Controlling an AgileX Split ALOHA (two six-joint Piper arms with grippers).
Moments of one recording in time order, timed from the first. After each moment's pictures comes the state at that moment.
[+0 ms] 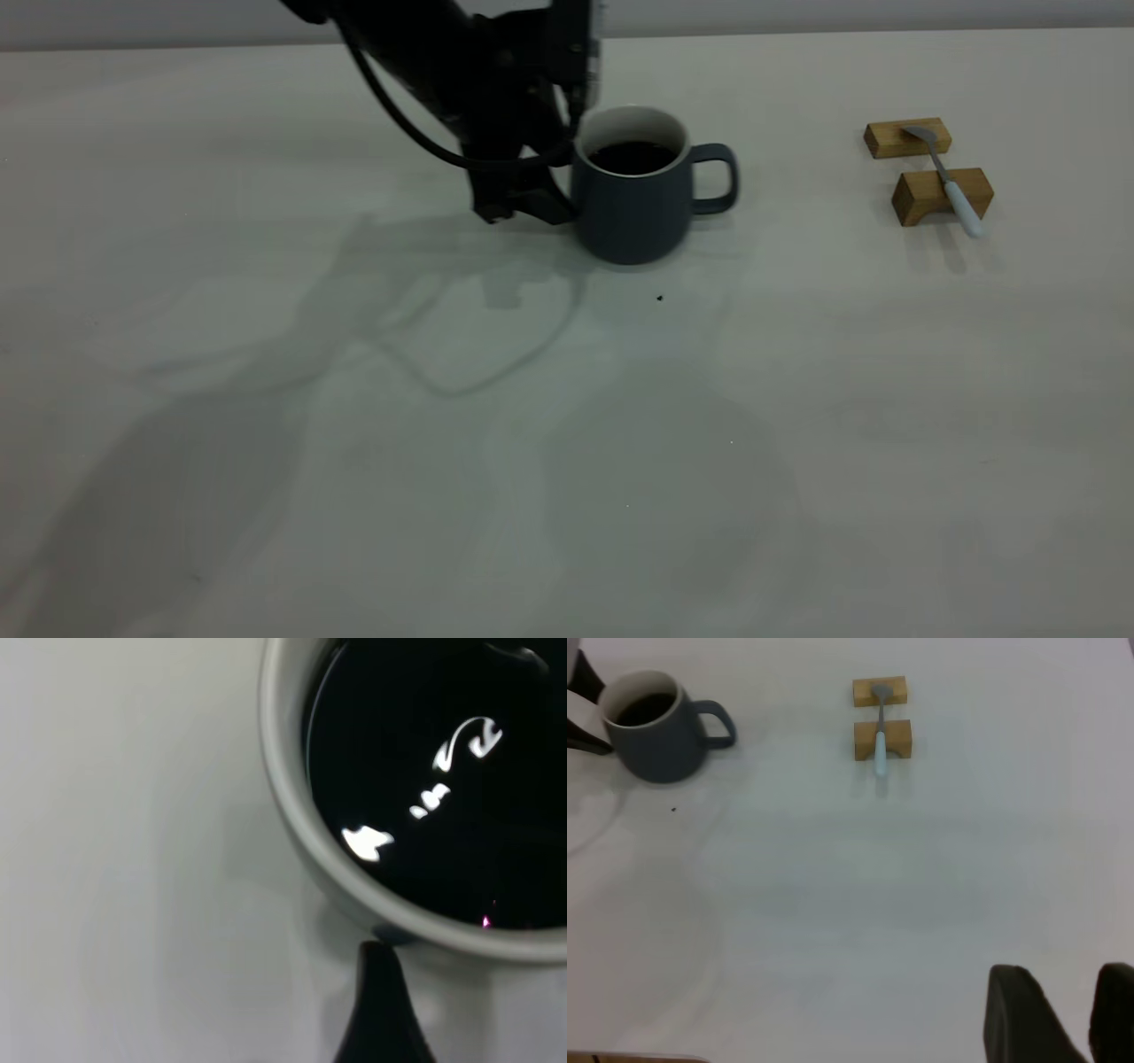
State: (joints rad) left arm -0.39 2.57 -1.76 -0.74 0.42 1.86; right arm 0.02 0.02 -0.47 0.02 1.14 -0.03
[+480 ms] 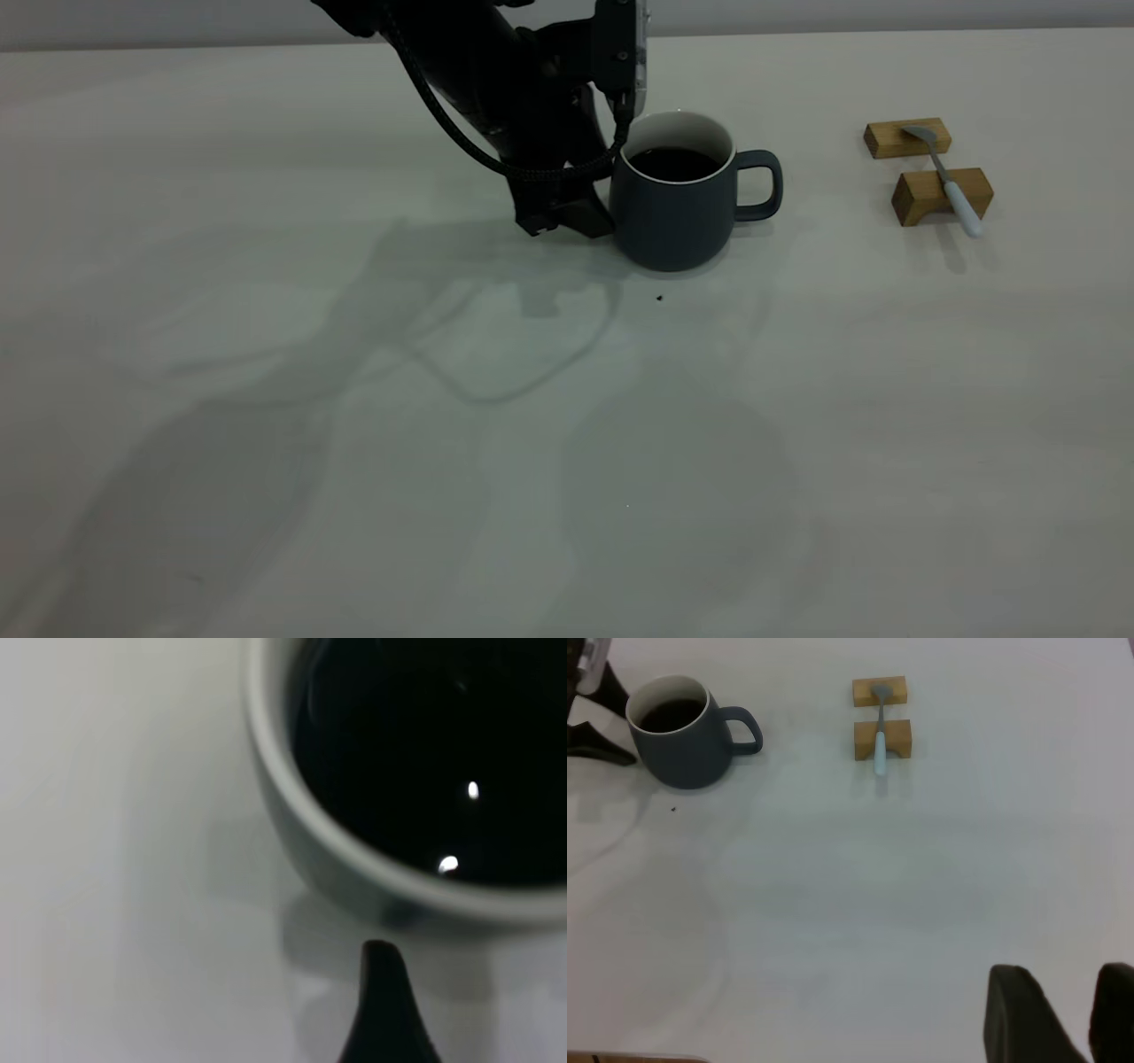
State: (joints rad) left arm -0.41 2.58 -1.79 -0.69 0.47 1.72; right arm 0.02 0.02 -0.47 0.02 1.14 -0.03
